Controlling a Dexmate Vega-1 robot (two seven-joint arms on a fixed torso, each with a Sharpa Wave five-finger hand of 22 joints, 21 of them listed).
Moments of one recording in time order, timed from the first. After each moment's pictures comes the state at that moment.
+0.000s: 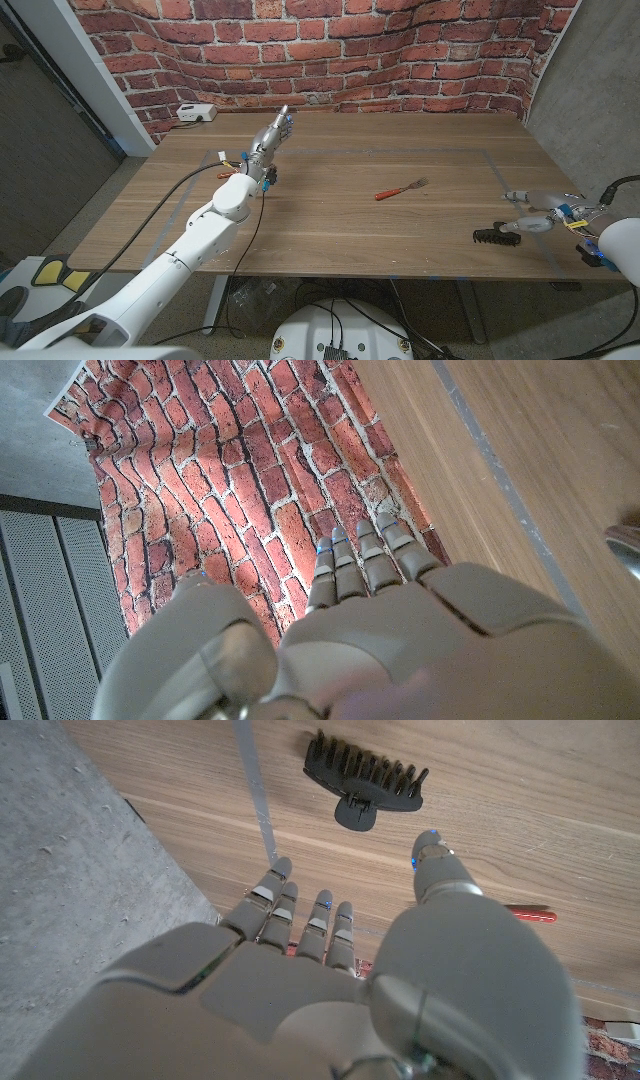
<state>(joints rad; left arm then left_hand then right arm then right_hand) 0.92 0.56 0.41 -1.67 -0.42 -0.13 0.25 0.42 0.04 -0.07 0.08 0.25 0.26 0.07 0.21 0.18 0.31 0.01 0.21 0.19 0.24 0.03 0.19 0.18 0.22 0.04 0.21 0.18 -1.90 -0.63 0.51 -2.49 -0.74 -0.37 0.56 0.84 -0.06 0.39 -0.16 0.20 0.20 -0.07 0.20 0.20 0.24 -0.09 0.20 0.19 0.15 0.03 0.19 0.18 0.33 -0.04 0.22 0.18</state>
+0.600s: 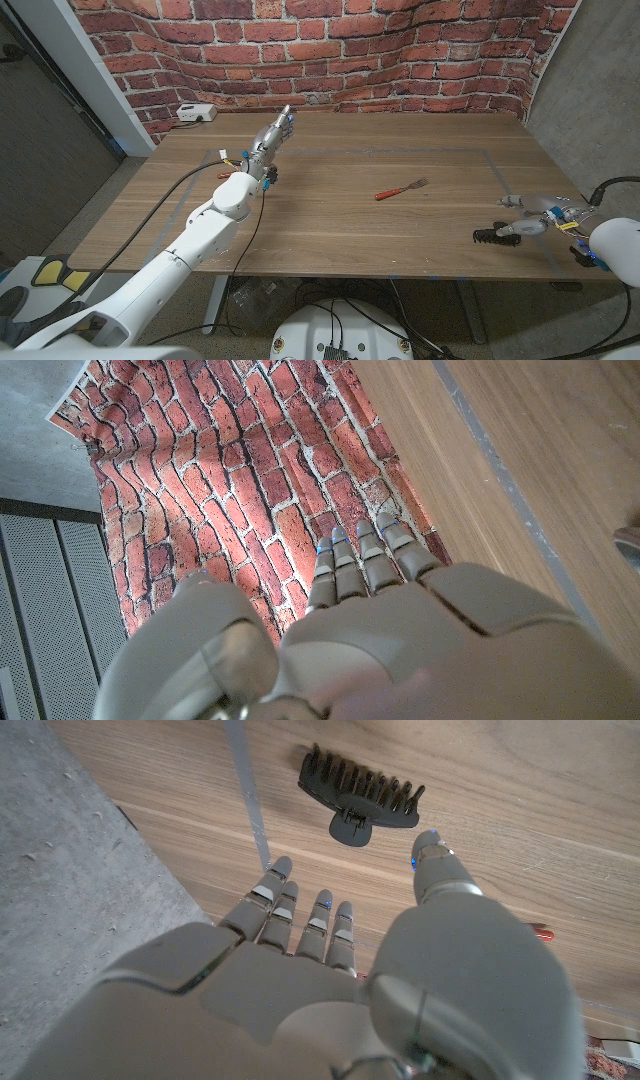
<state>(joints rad) 0.91 0.56 0.41 -1.66 -0.42 -0.13 0.24 0.43 0.05 -0.07 0.09 0.25 0.26 0.07 0.21 0.18 0.31 0.01 0.21 0.19 0.24 0.03 0.19 0.18 0.22 0.04 0.21 0.18 -1.89 -0.67 0.48 -2.46 -0.75 -0.39 0.57 0.84 -0.06 0.39 -0.16 0.21 0.20 -0.07 0.20 0.20 0.24 -0.09 0.20 0.19 0.16 0.03 0.19 0.18 0.34 -0.04 0.22 0.18</state>
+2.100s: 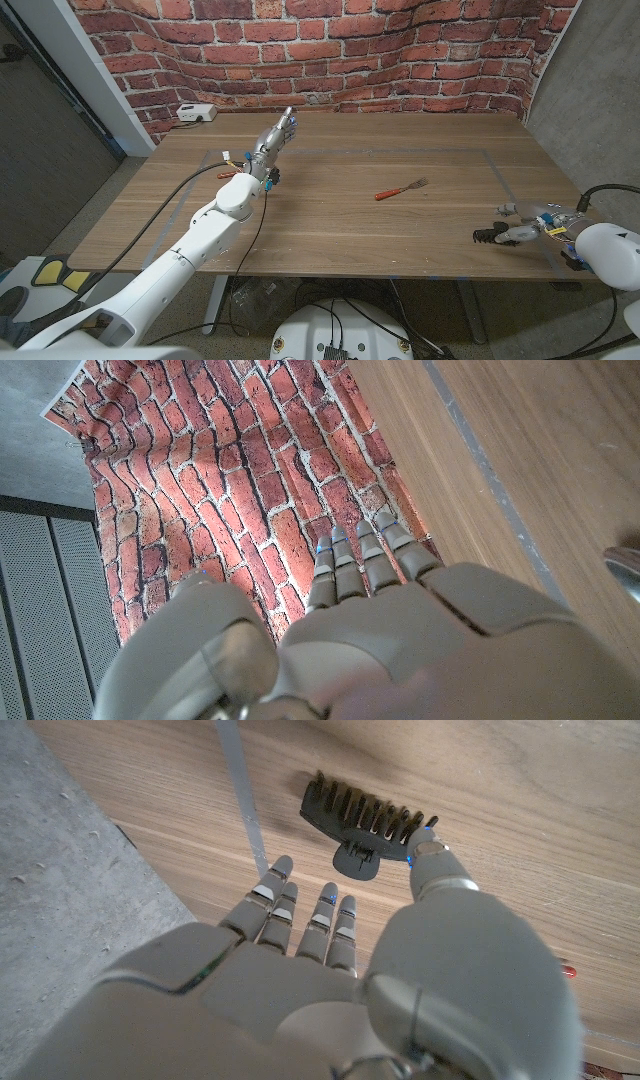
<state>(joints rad) 0.90 0.54 0.42 -1.63 -0.43 -0.14 0.23 0.43 0.05 -0.08 0.08 0.25 0.27 0.07 0.21 0.18 0.31 0.01 0.21 0.19 0.24 0.03 0.19 0.18 0.22 0.04 0.21 0.18 -1.87 -0.76 0.40 -2.39 -0.75 -0.46 0.52 0.88 -0.06 0.39 -0.16 0.23 0.27 -0.11 0.23 0.20 0.32 -0.12 0.23 0.19 0.17 0.02 0.19 0.18 0.34 -0.04 0.22 0.18</state>
